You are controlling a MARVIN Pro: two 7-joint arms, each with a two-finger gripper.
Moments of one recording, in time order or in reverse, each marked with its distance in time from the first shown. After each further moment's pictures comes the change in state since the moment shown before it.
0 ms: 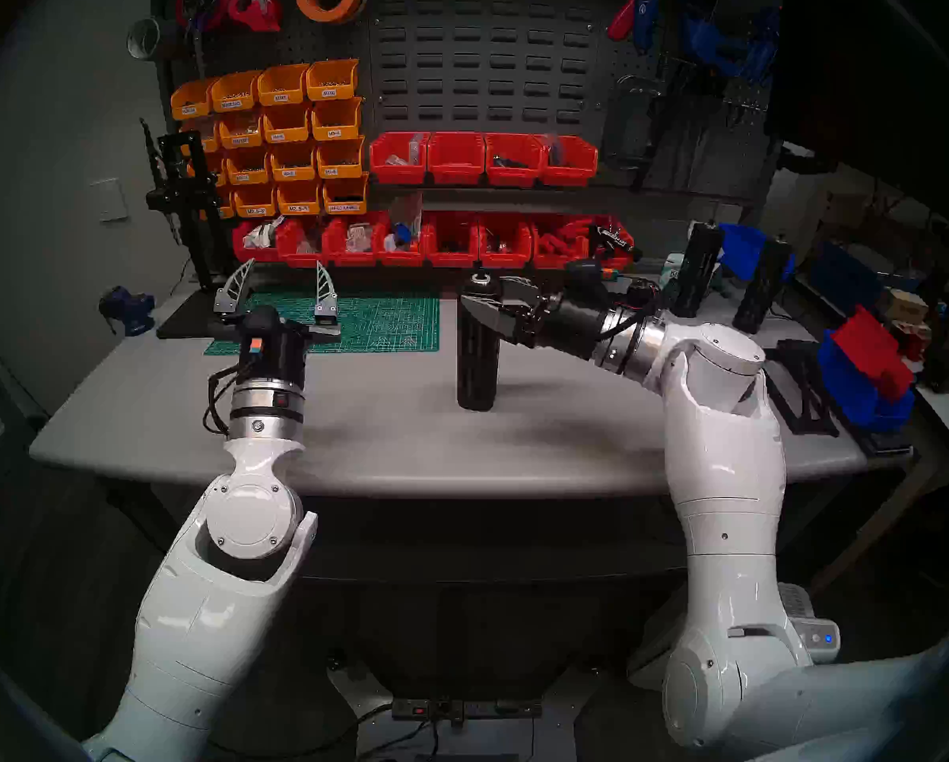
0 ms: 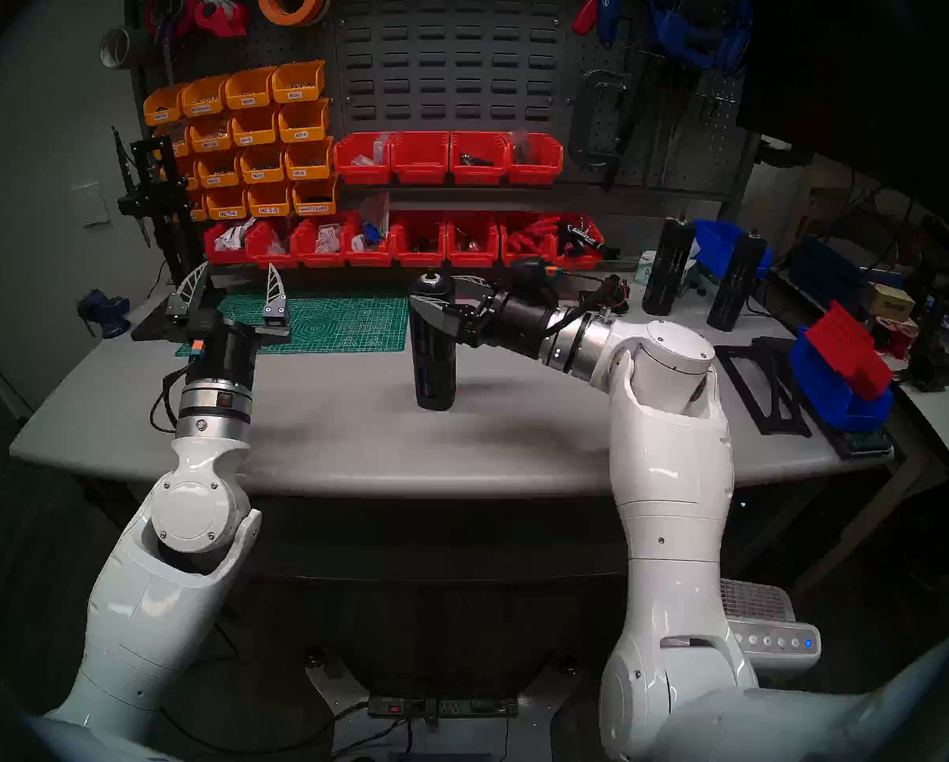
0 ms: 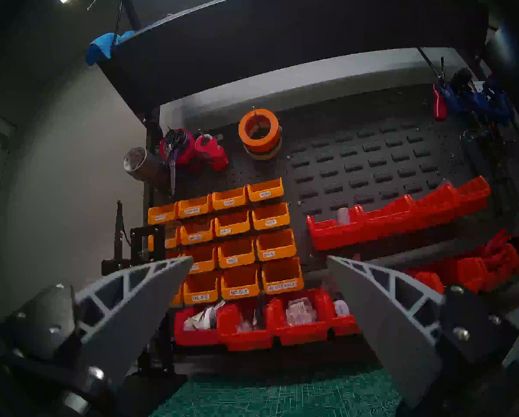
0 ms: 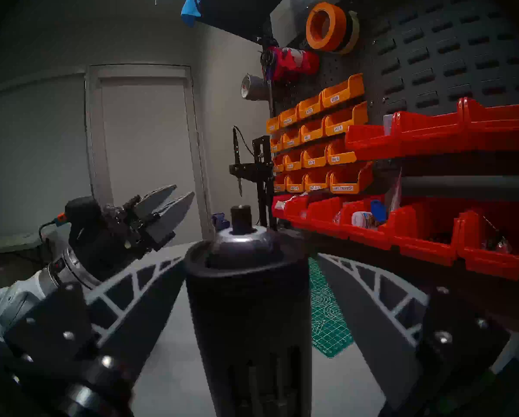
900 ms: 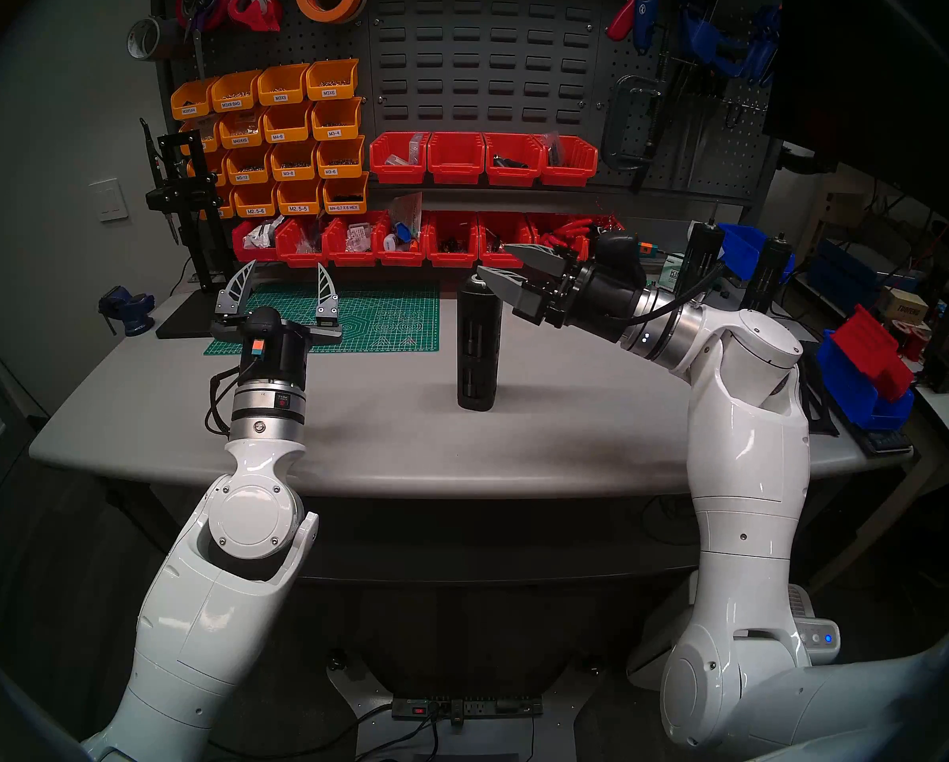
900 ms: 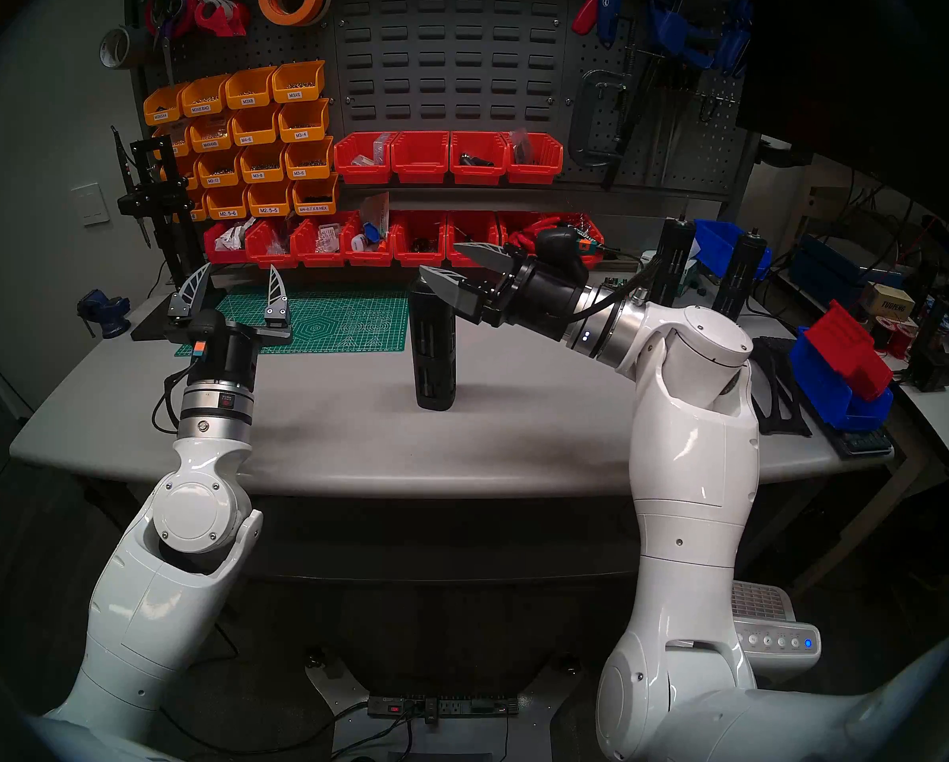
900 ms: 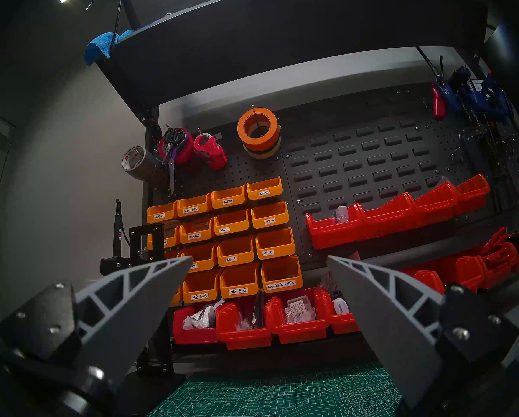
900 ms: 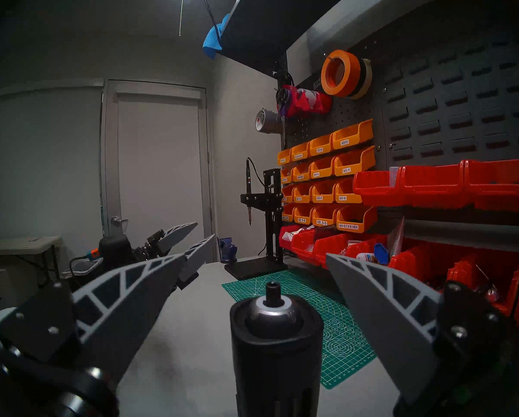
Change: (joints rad) left arm -0.002 0.000 0.001 0.012 0.001 -0.008 0.000; right arm -0.013 -0.011 0.087 -0.152 0.047 0.052 0.067
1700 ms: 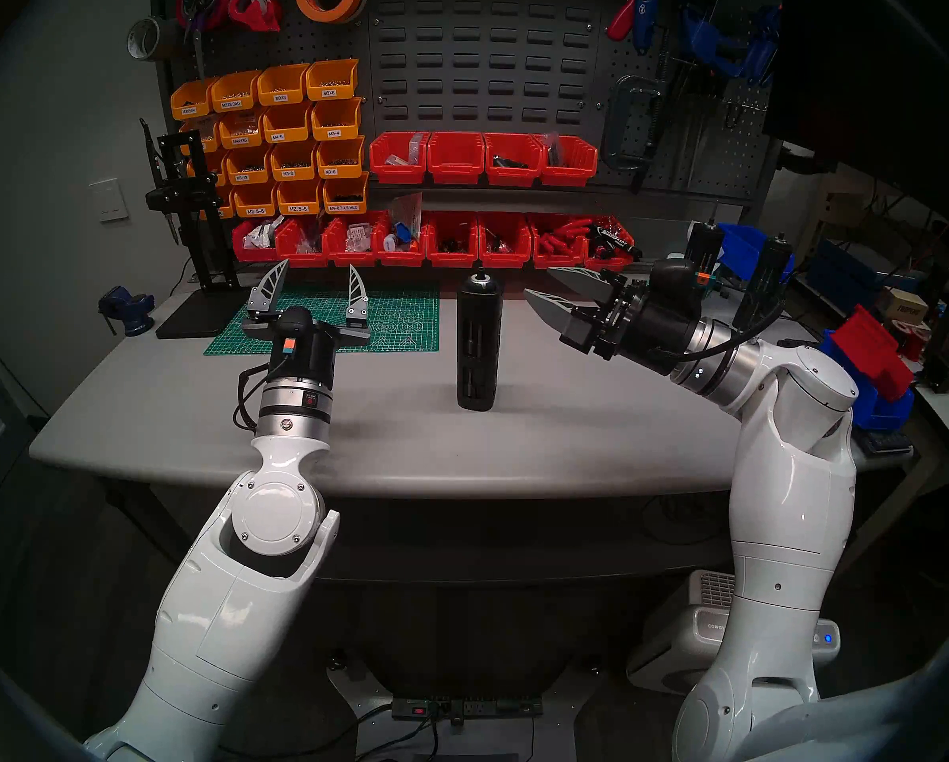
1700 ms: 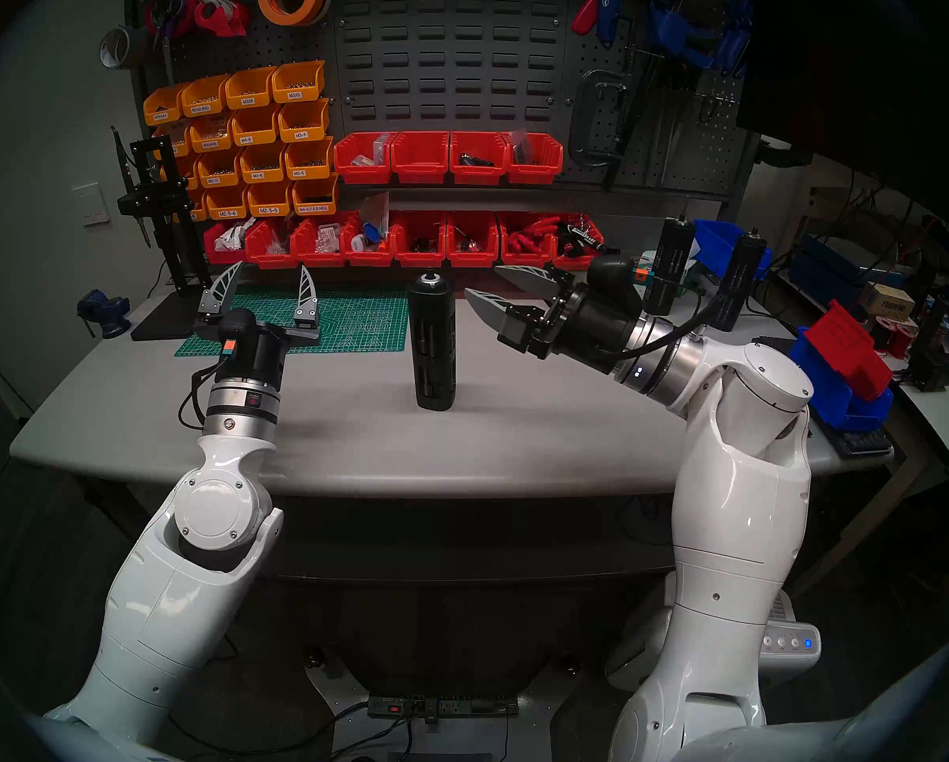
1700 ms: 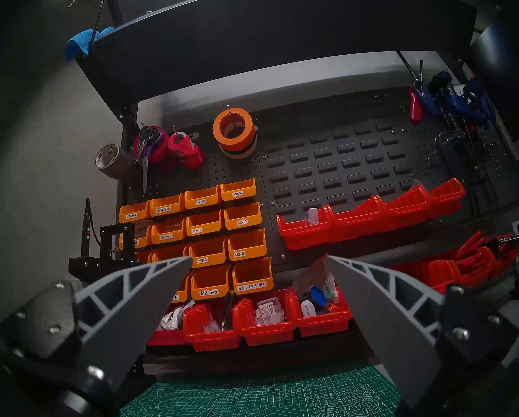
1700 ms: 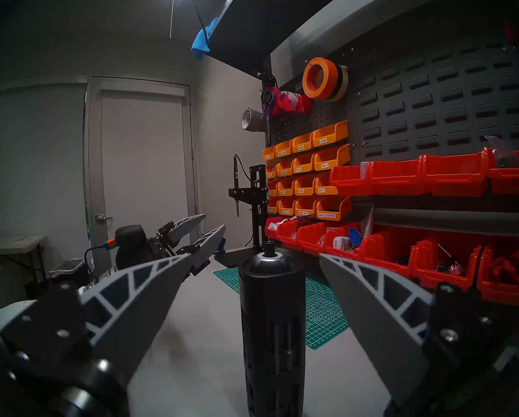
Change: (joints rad) left arm -0.045 -0.024 0.064 0.026 0.021 0.004 -0.022; right arm -0.141 0.026 0.095 -0.127 0.013 0.040 0.007
